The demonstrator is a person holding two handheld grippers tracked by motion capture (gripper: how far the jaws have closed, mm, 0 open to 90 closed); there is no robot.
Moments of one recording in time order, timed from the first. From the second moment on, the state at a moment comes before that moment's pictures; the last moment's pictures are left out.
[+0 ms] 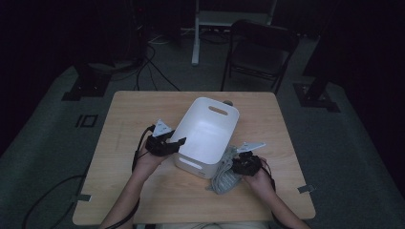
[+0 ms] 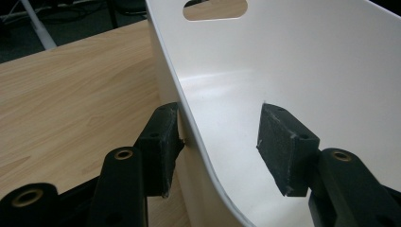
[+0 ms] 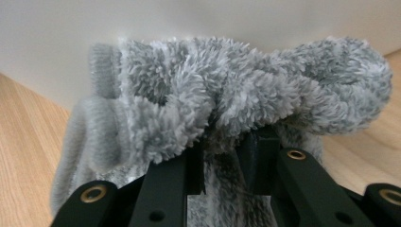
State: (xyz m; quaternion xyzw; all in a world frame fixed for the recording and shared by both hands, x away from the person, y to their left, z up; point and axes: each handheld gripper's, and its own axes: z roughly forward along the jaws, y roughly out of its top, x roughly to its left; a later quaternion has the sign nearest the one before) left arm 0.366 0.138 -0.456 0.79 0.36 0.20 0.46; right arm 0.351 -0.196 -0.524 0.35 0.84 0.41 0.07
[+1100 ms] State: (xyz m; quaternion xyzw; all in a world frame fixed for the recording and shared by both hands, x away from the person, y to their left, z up) left arm 0.367 0.136 -0.456 0.79 0.36 0.20 0.45; right arm 0.348 -0.207 -0.500 0.35 0.79 0.48 0.15
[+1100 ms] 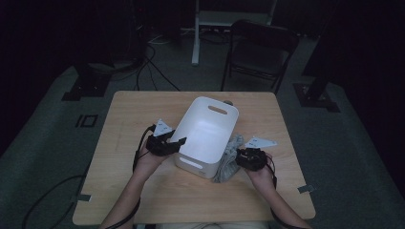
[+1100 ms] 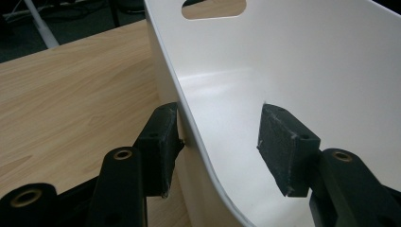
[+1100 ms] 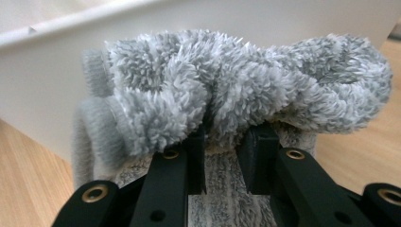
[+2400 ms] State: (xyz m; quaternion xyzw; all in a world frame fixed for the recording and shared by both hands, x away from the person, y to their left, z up) left arm 0.368 0.137 -0.455 0.79 0.36 0.20 0.45; right arm 0.383 -0.218 -0.481 0.39 0.76 0.50 0.17
